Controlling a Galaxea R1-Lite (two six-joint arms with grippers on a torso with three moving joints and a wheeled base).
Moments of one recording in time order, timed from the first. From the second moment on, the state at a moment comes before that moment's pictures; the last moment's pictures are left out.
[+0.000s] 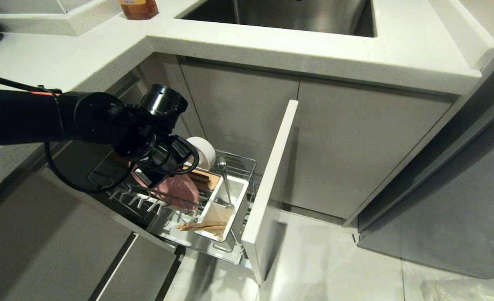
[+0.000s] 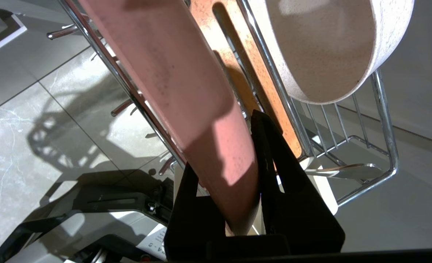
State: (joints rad) left arm -0.38 1.88 -1.58 0.54 0.41 -1.02; right arm 0.00 0.00 0.00 0.00 -0.02 0.04
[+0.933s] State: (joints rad) left arm -0.42 1.74 -1.60 0.59 0.41 -1.02; right arm 0.00 0.00 0.00 0.00 -0.02 0.04
